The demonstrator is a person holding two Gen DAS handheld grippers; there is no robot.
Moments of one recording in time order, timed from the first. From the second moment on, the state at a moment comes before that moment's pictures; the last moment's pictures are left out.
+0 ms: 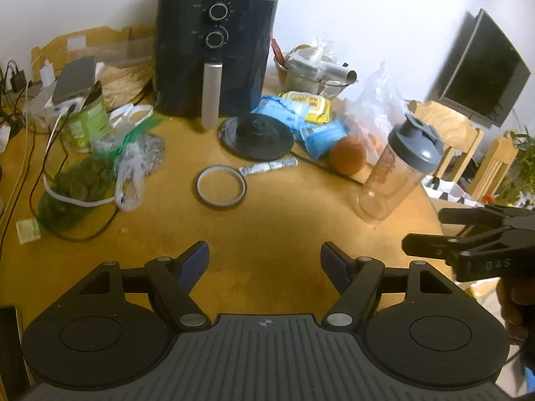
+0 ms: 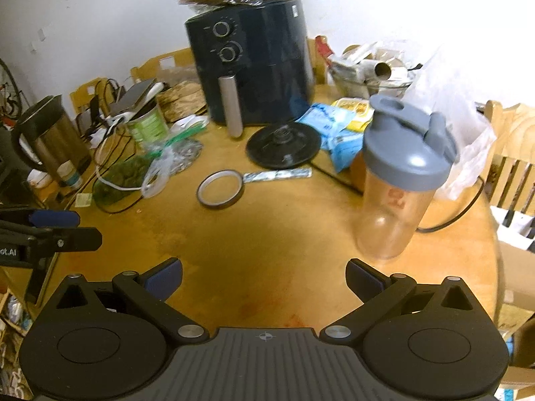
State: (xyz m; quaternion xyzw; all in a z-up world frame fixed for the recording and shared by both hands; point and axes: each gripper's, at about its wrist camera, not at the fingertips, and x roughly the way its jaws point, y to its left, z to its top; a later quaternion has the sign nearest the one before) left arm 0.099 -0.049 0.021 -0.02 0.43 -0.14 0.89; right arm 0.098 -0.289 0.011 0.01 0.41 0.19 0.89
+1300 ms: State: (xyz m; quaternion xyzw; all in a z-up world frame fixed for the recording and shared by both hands) left arm 0.214 -0.053 -0.040 0.10 0.44 -0.22 0.86; right arm 0.113 -0.282 -0.008 0.01 0.40 0.10 0.91
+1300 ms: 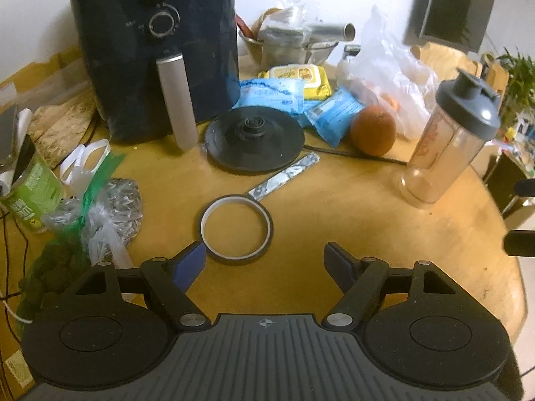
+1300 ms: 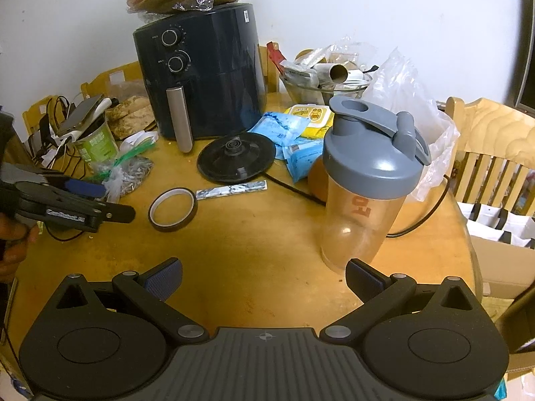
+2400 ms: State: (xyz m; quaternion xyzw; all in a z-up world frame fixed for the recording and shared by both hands) left arm 0.254 -0.085 -0.118 0.25 0.47 -0.29 0.80; right arm 0.095 -0.309 -0.002 0.08 0.41 0.05 0.91
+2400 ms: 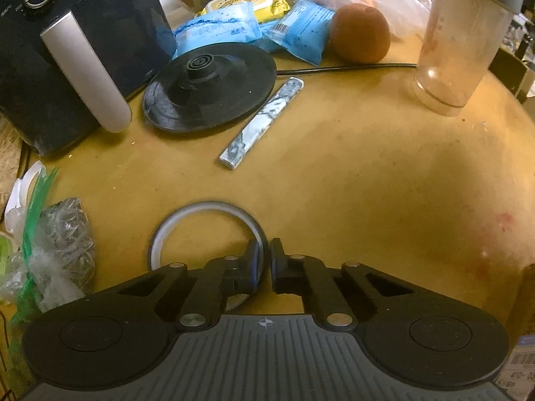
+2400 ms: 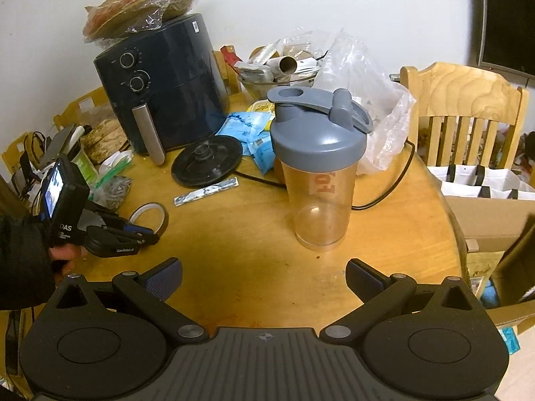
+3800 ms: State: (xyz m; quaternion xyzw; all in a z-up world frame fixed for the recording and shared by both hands) left arm 0.148 -0.048 0.008 0.09 0.42 -0.22 0.87; right arm 0.163 -0.243 -0.017 -0.04 0.42 0.22 0.88
